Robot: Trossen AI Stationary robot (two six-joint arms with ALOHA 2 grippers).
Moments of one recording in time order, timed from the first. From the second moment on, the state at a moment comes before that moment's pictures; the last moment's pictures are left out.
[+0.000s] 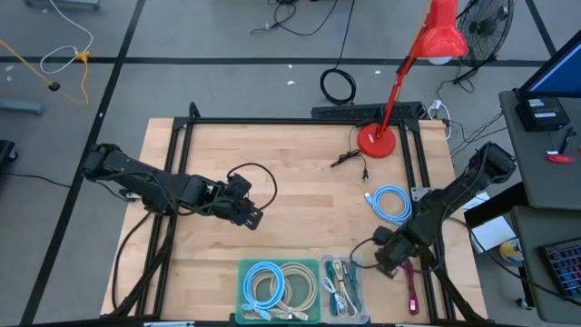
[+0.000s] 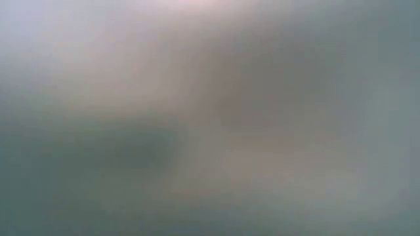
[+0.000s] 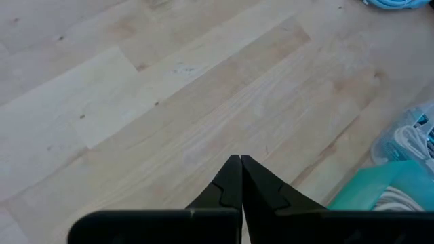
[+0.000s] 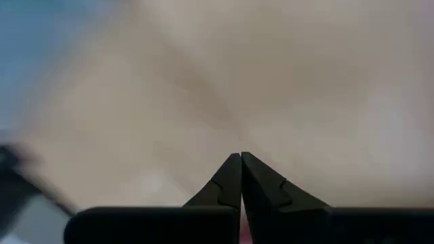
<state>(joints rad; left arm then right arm) -0.30 1.38 1.16 -0.87 -0.39 -1.15 0.72 1.33 0.70 -0.71 -0.19 1.39</state>
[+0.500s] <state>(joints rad) -0.30 1.38 1.16 -0.87 -0.38 -1.05 1.01 1.25 0.83 -1.00 -0.29 1.89</state>
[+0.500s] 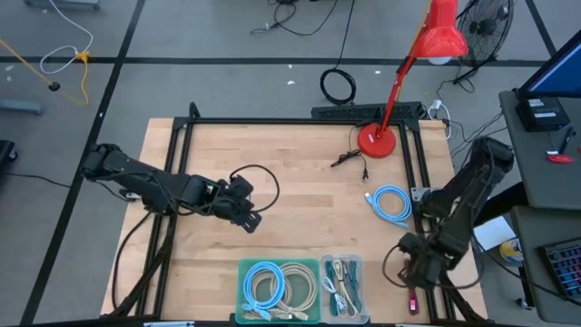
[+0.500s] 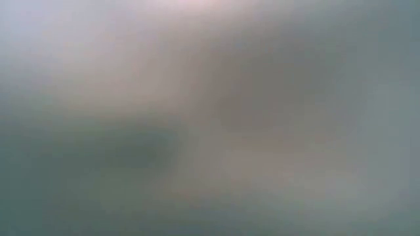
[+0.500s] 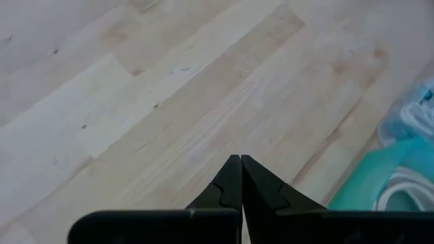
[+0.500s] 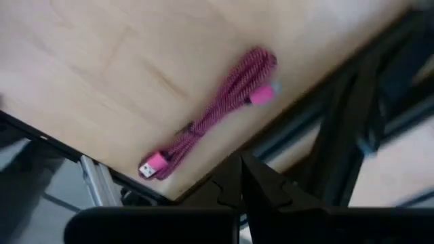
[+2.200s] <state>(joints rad) -0.36 1.38 1.16 -0.87 -0.34 -0.74 0.96 1.53 0.71 -0.68 -0.34 2.14</state>
